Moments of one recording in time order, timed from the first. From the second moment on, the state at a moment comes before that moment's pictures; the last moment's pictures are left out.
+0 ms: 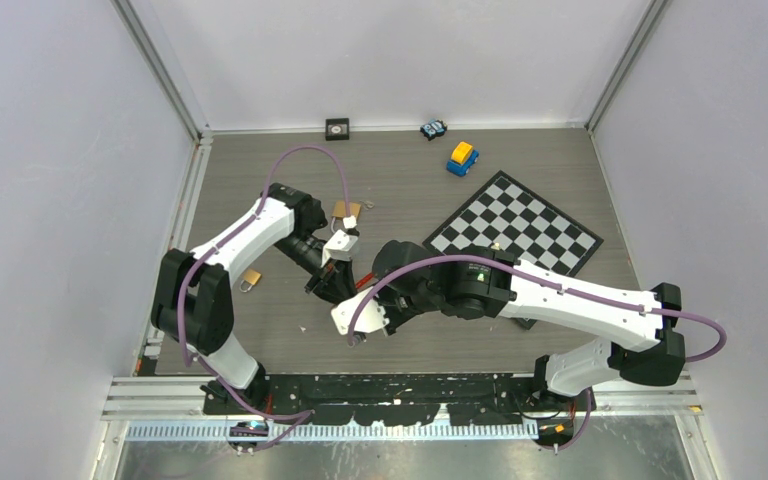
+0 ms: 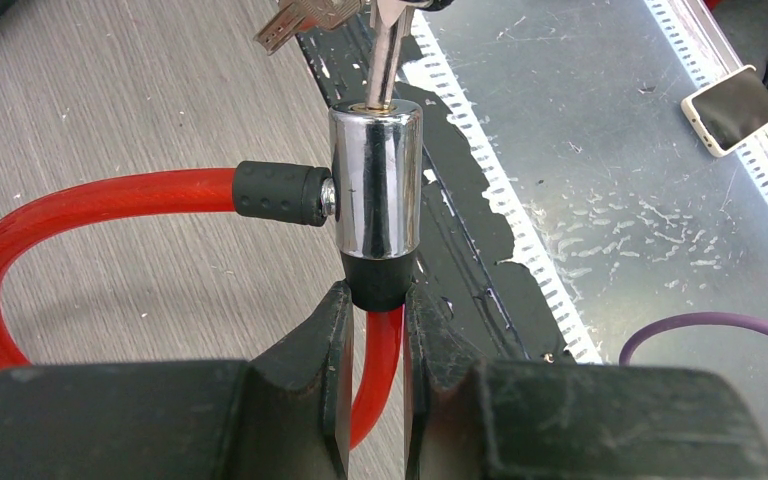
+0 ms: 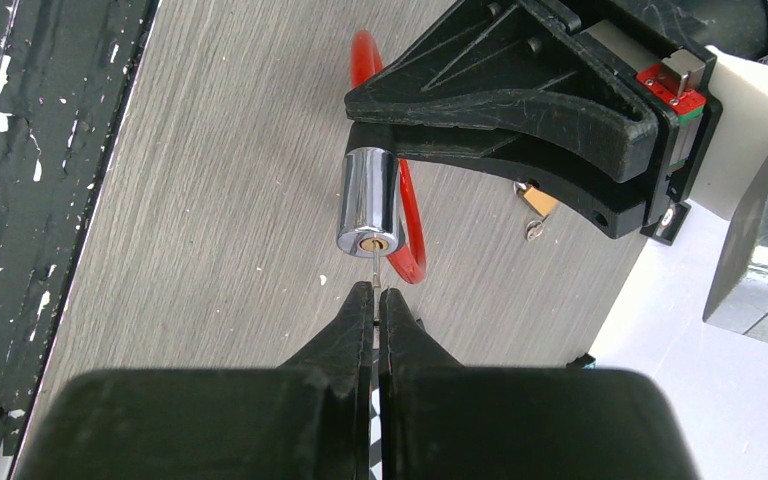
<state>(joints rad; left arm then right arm) -0.42 1.63 1.24 -1.56 1.18 1.65 1.30 1.39 1.49 -0.95 0.03 -0.86</state>
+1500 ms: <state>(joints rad) -0.42 1.62 1.23 -1.55 1.15 1.66 1.30 1.33 1.36 -0.82 0.03 -0.84</state>
